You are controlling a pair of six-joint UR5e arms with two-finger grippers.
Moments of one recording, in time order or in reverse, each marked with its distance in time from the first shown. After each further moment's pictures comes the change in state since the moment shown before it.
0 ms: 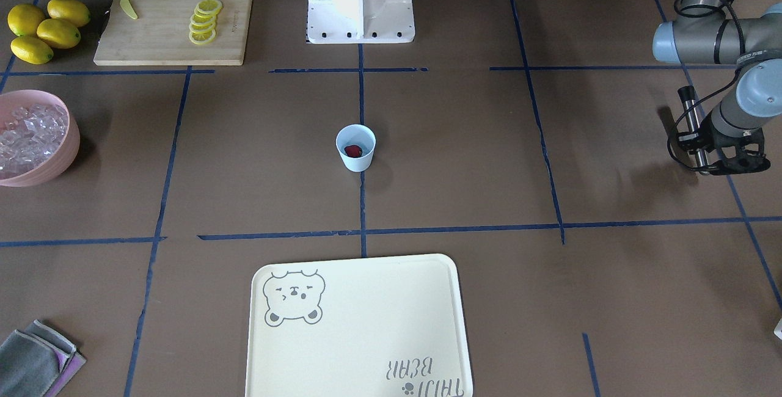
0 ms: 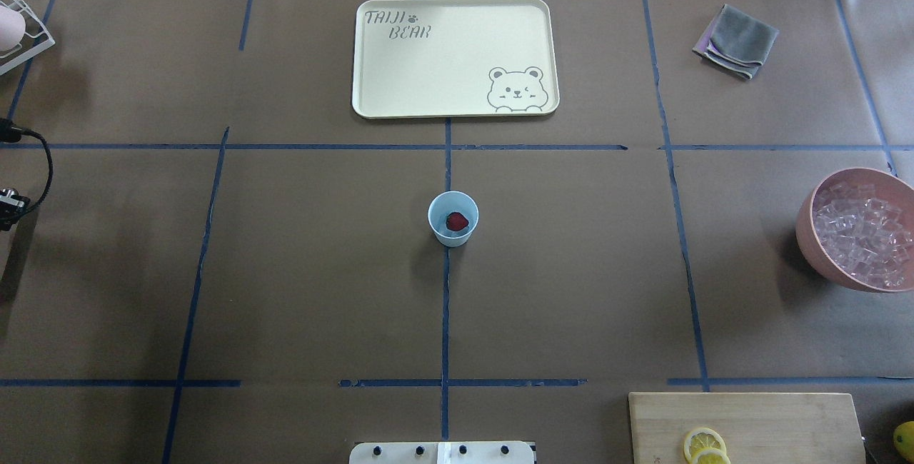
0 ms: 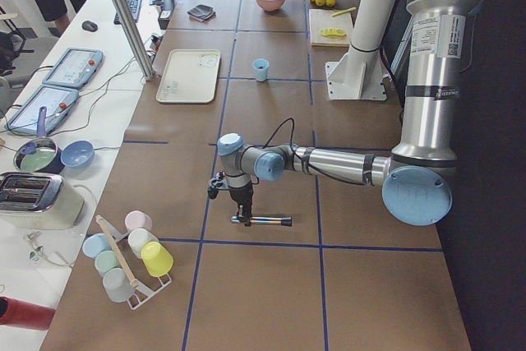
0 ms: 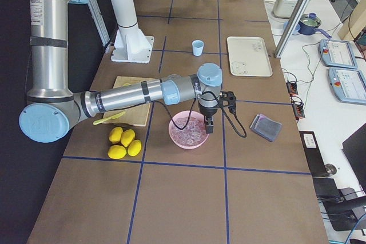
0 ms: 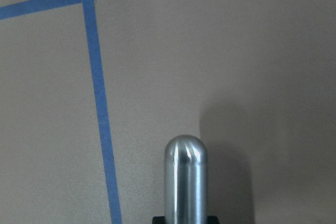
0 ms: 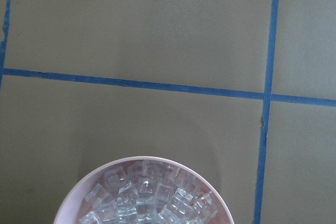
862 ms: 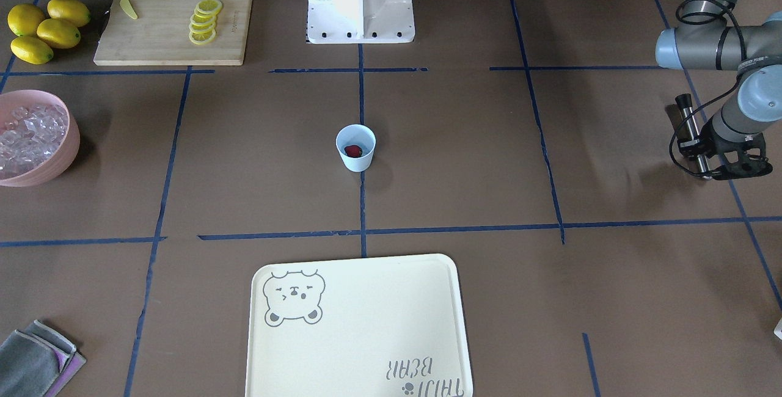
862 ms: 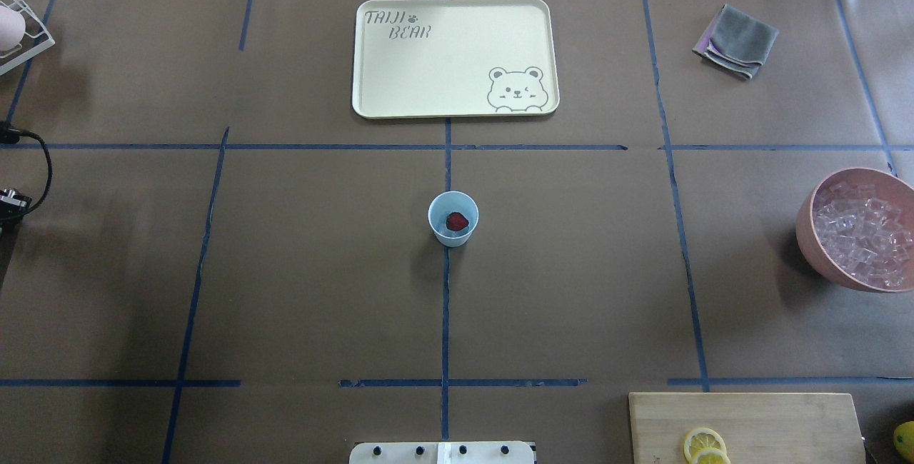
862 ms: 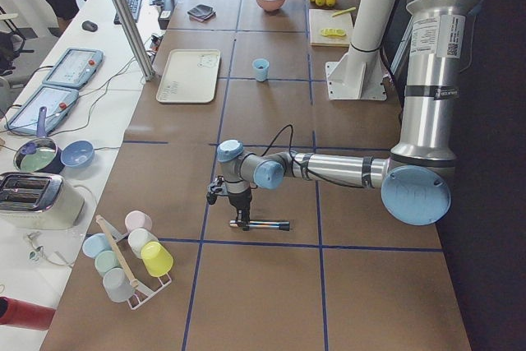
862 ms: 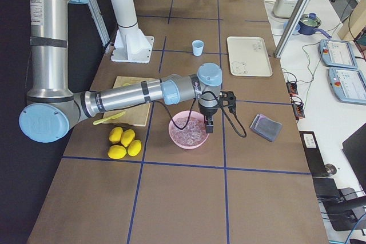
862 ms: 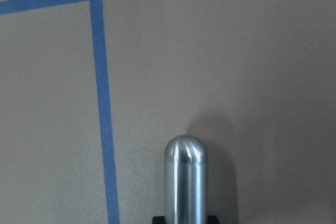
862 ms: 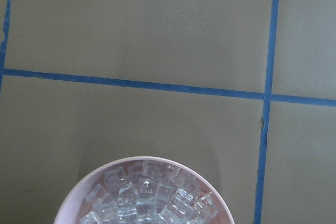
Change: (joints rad) left arm 0.000 -0.004 0.060 -0.097 -0.001 -0.043; right arm 0.000 0.000 0.000 0.000 0.000 0.001
